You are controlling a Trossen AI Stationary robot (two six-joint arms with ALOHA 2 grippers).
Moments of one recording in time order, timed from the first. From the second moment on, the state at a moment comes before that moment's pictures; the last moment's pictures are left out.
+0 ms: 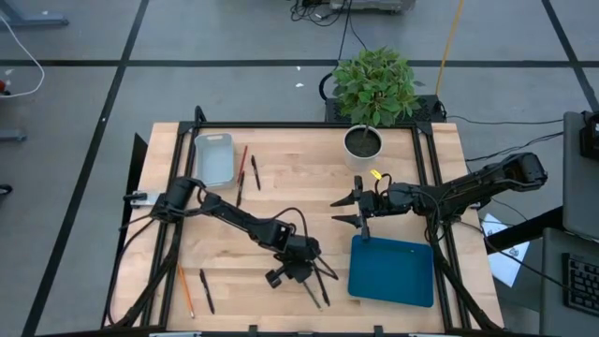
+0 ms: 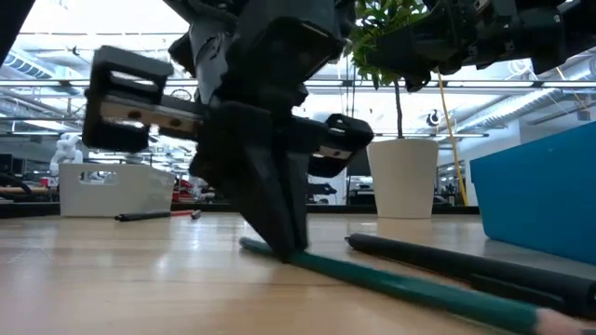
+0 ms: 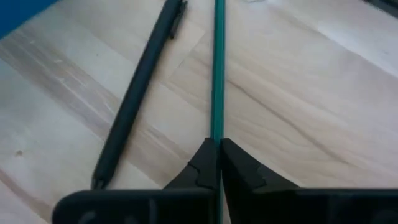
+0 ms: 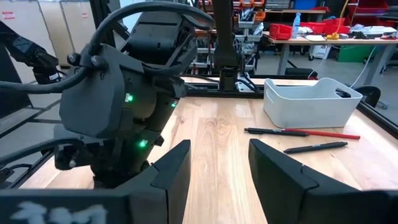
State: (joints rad) left arm -0.29 2.11 1.36 -0.32 0.41 0.54; right arm 0.14 1.19 0.40 0.66 0.06 0.02
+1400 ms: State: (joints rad) left arm -0.38 2.00 1.36 -0.59 0.10 0.25; right arm 0.14 1.19 0.40 0.69 0.06 0.01
